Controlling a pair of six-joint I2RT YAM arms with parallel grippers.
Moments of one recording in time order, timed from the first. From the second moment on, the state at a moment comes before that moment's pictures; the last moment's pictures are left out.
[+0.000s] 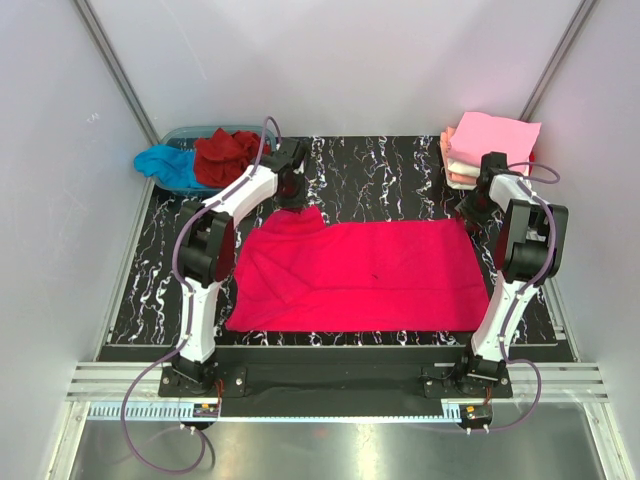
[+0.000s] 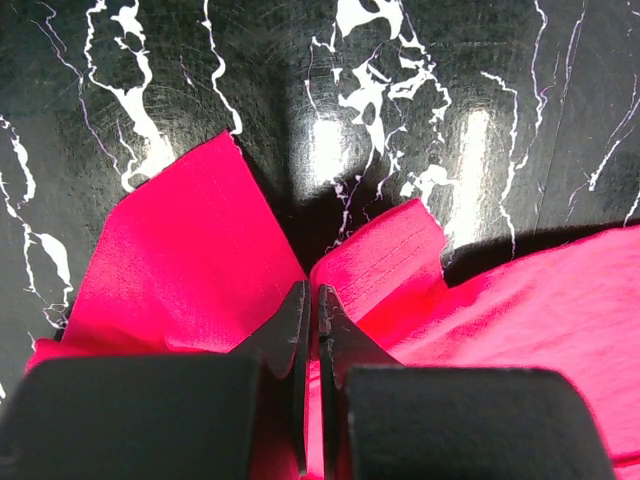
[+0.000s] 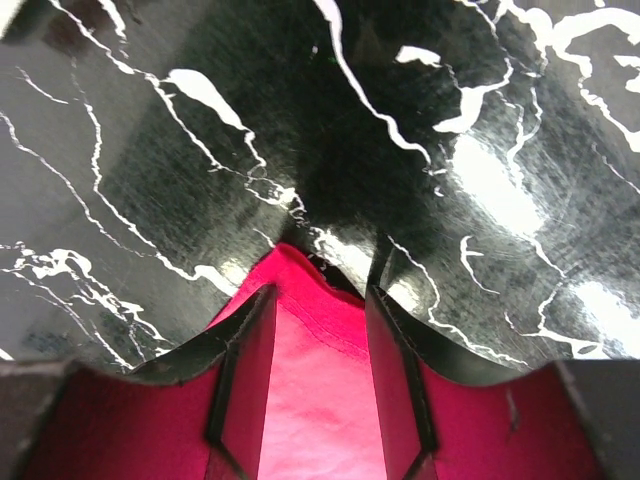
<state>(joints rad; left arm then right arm) -0.42 2.16 1.82 -0.76 -0.02 -0.43 -0.18 2.08 1.51 -0.64 0.08 0.63</state>
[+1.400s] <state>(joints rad) -0.43 1.67 1.44 -0.86 -0.08 -0.45 -0.18 1.64 1.25 -0.62 0.00 0.58</state>
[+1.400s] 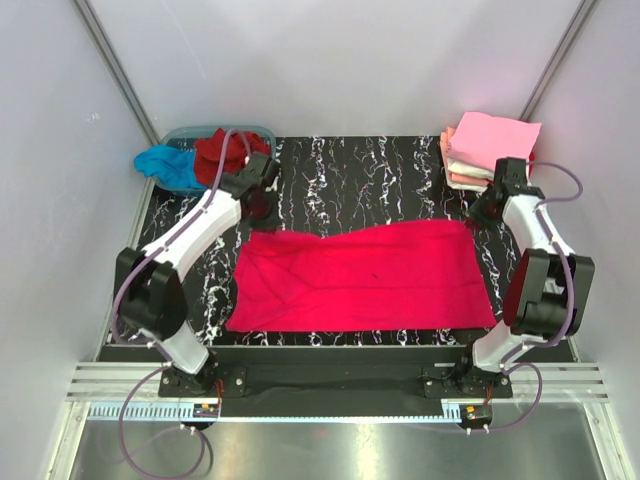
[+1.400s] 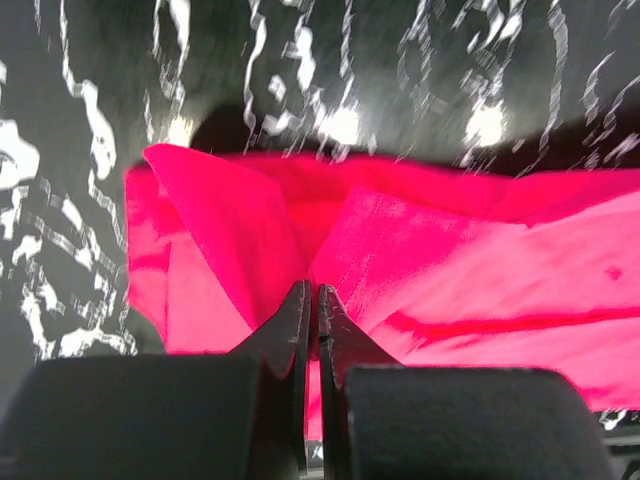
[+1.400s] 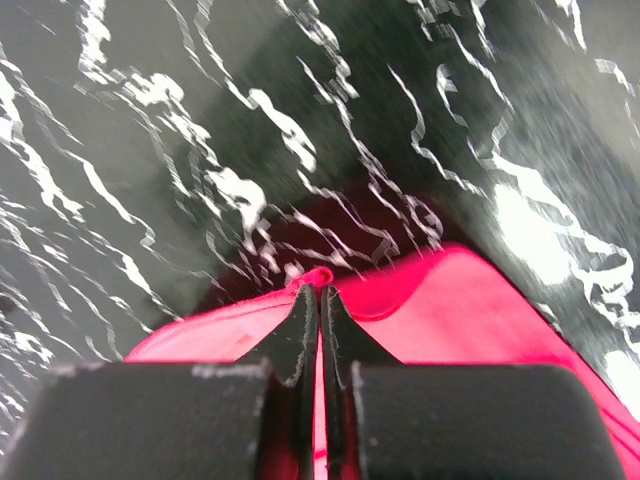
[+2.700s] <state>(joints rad) -0.70 1.30 0.82 -0.84 -0.04 -0.61 -0.39 1.34 0.82 -0.65 0.12 0.69</state>
